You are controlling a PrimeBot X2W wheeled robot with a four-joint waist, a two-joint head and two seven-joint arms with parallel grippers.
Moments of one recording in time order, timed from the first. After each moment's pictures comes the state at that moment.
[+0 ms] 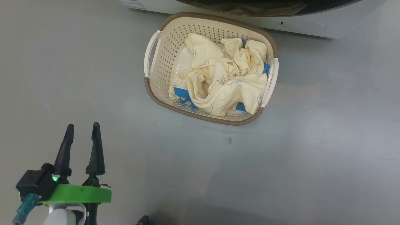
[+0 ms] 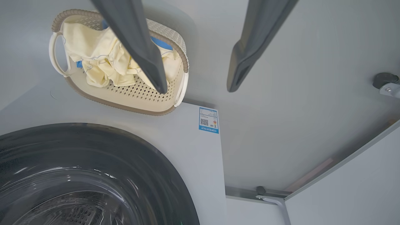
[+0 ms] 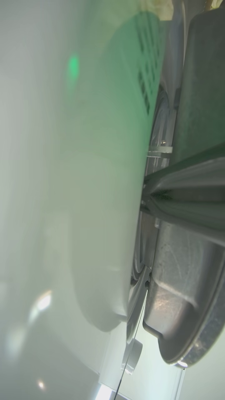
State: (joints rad) left arm -0.15 0.03 -0.08 0.07 -0.27 -0.12 -0.25; right arm -0.97 -0.34 0.00 0.27 1.63 0.13 0.50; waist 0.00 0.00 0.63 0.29
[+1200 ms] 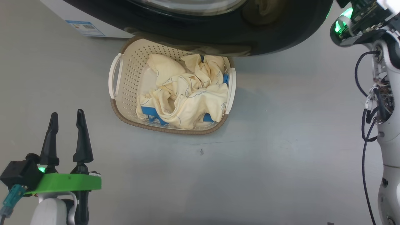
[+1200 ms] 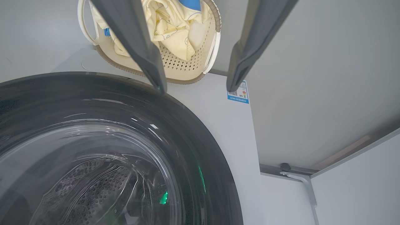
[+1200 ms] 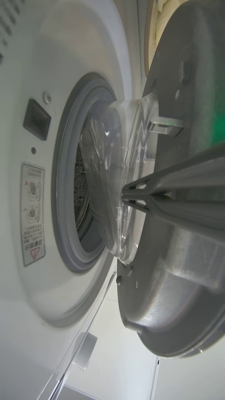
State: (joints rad) left arm -0.21 0.03 -0.02 0.08 -0.28 -0.12 -0.25; right arm -0.90 -0.20 0.13 0.26 1.64 0.13 0.60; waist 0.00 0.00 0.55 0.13
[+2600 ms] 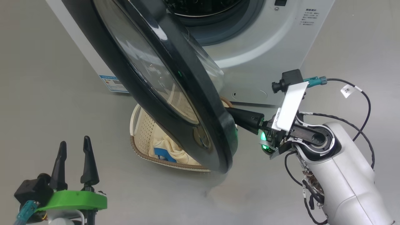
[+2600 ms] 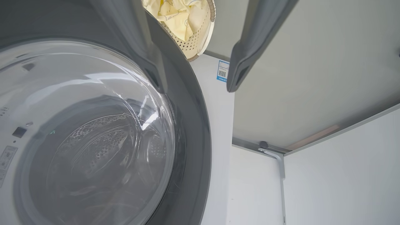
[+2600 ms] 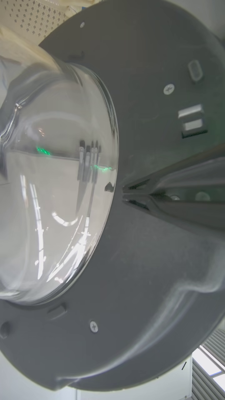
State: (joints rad) left arm -0.14 0.03 -0.05 0.16 -0.33 -0.12 -0.25; right arm -0.52 -0.09 0.39 0.24 1.64 0.13 0.78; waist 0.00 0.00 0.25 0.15
